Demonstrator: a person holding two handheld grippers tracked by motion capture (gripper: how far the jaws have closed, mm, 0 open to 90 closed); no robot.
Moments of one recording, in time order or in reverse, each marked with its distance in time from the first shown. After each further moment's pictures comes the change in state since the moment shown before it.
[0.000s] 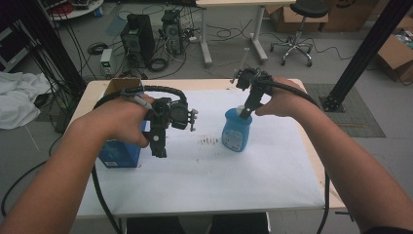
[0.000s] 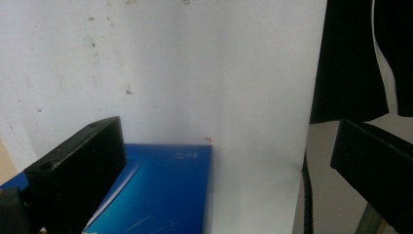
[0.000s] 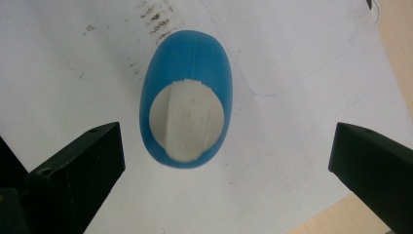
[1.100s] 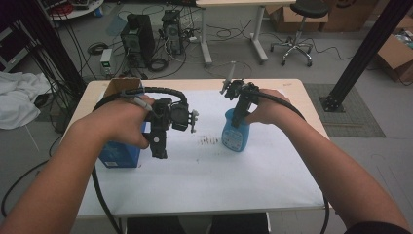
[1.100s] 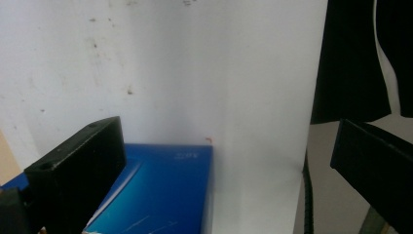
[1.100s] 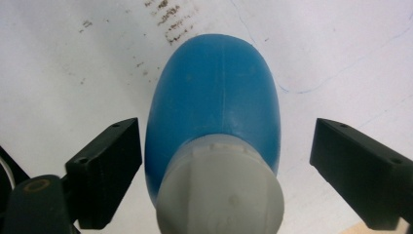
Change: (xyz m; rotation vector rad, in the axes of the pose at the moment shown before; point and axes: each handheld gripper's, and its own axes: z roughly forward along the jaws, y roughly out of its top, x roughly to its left) left arm -0.004 0.001 -0.001 -0.005 0.016 -0.001; right arm 0.009 0.020 0.047 0.100 0.061 0.063
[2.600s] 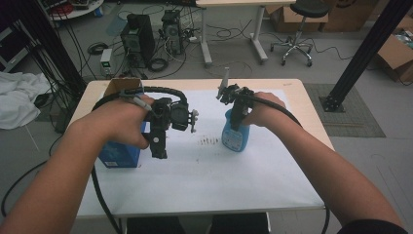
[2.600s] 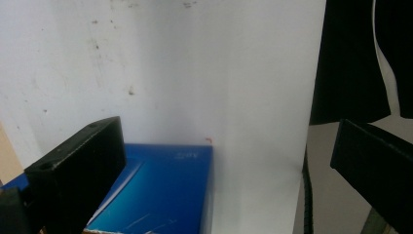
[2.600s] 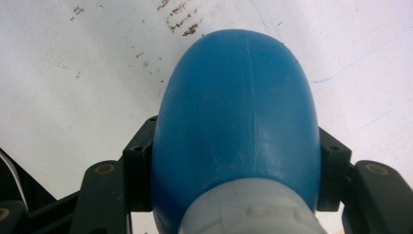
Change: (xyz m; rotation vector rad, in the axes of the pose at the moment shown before) left arm -0.002 -0.001 -0.003 -0.003 0.006 -0.001; right arm 0.005 0.009 0.018 0.085 -0.002 0.018
